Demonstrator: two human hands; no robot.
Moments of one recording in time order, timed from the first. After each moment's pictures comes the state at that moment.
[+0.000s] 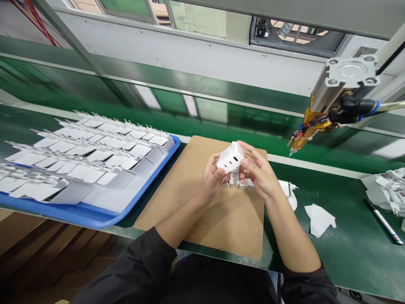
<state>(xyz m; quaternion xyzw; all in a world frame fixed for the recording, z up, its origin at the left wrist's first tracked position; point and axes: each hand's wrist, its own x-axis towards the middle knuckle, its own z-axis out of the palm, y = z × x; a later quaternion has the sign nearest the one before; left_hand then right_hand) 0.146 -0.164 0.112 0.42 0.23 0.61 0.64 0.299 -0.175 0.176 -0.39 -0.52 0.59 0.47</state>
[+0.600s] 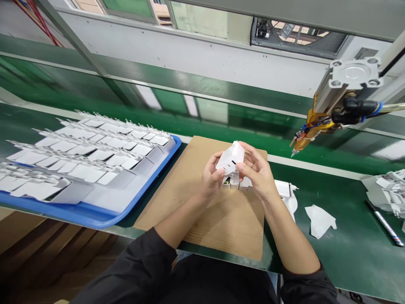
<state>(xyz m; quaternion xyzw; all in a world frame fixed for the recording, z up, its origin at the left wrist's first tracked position) 0.143 -0.155 0.100 0.45 0.22 0.63 0.59 0.289 -0.178 0.171 -0.39 -0.53 0.54 0.53</state>
